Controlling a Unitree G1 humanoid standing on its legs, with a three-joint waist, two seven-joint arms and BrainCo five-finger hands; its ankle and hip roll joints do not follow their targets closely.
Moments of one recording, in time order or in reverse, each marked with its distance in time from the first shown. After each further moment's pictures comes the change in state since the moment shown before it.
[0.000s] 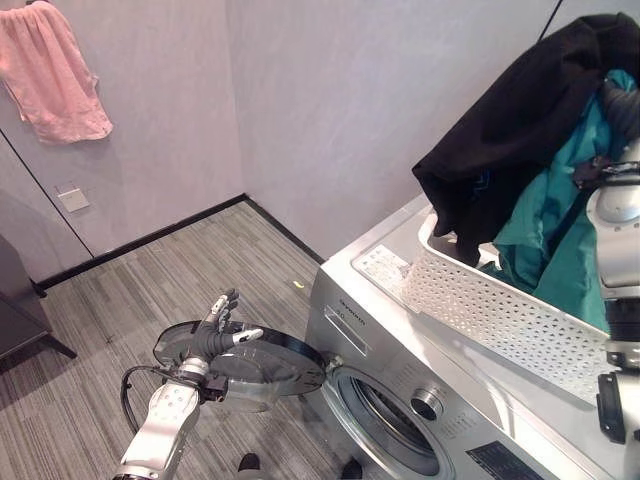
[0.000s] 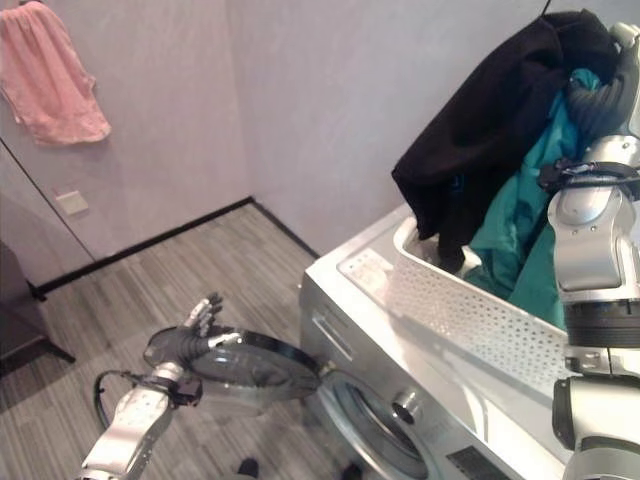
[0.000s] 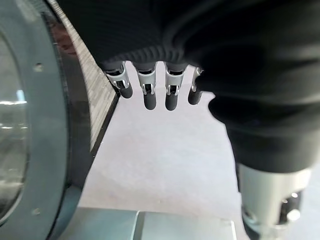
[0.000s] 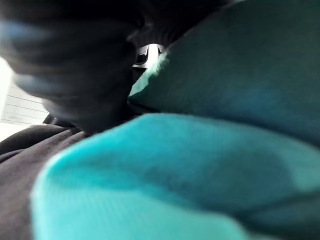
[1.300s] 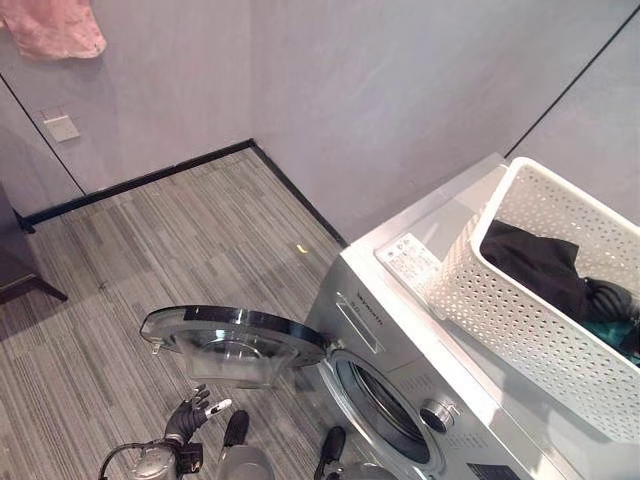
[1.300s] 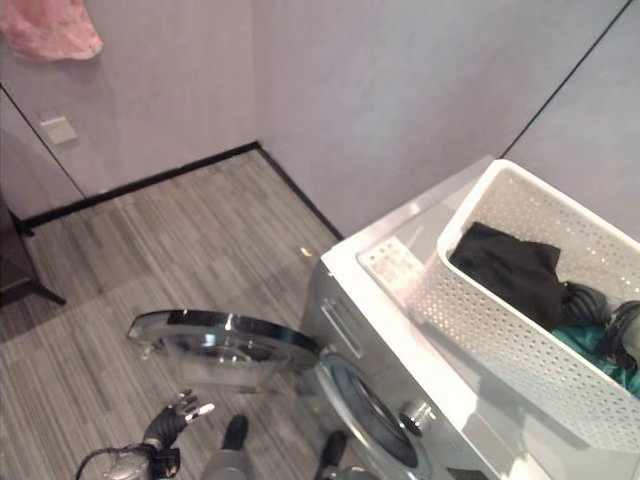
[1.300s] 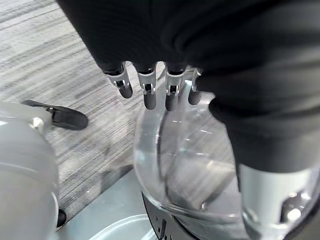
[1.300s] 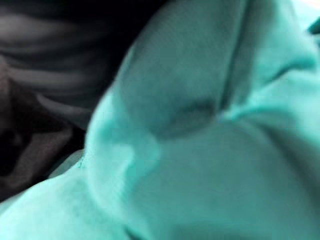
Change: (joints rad) left arm 0.058 -0.038 0.044 0.568 -0.135 0.006 -0.109; right arm 0.558 -0.382 0.183 0.259 0.172 -0.161 0.762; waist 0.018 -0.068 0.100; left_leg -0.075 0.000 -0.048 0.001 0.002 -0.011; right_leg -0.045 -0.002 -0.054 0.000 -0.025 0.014
